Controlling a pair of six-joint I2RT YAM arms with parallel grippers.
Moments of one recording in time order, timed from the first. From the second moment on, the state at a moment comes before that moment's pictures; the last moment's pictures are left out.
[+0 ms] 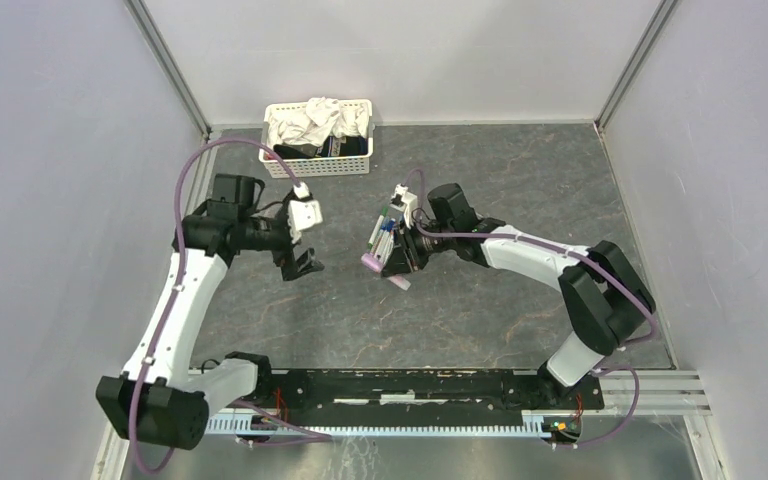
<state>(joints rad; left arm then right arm) -0.11 1.12 1.12 -0.98 0.82 0.96 0.65 1.63 0.98 -0.03 -0.73 0.21</state>
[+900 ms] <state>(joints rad) -0.53 0.82 0.83 -0.79 0.54 1.58 0.79 1.74 1.14 0.14 -1.00 0.50</state>
